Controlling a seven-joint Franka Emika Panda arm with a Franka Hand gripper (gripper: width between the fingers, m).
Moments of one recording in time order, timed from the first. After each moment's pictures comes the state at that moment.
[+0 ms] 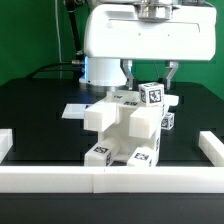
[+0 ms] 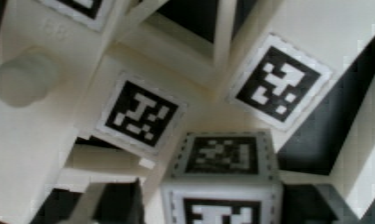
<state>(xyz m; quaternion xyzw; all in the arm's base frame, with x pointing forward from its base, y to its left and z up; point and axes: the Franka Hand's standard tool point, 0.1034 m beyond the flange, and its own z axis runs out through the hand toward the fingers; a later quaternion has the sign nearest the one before) 0.571 0.030 0.123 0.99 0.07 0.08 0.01</state>
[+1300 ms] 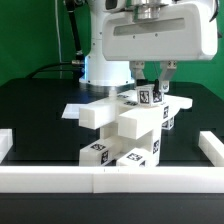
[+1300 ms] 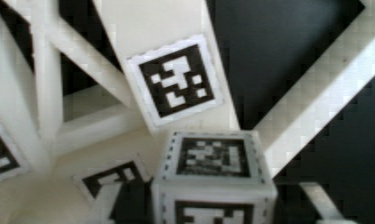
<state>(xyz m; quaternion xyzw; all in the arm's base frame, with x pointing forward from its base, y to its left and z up) 0.575 0.035 0.122 0.88 -0.46 0.08 -0.04</state>
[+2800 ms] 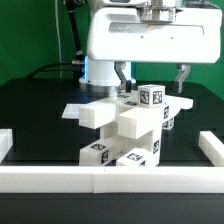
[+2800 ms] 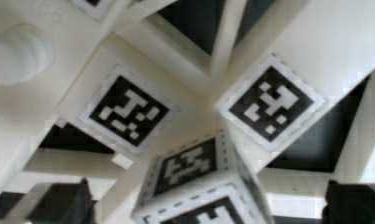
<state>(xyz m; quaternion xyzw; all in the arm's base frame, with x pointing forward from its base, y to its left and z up) 0.576 0.034 0.121 1.00 0.06 0.07 0.01</state>
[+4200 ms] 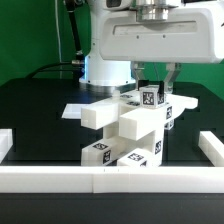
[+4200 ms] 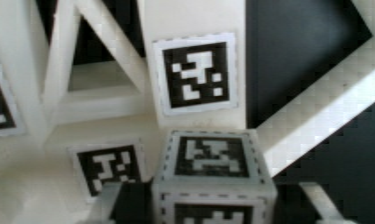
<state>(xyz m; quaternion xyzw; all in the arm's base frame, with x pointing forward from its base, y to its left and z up) 0.579 0.038 0.120 0.92 -0.39 0.08 -0.03</state>
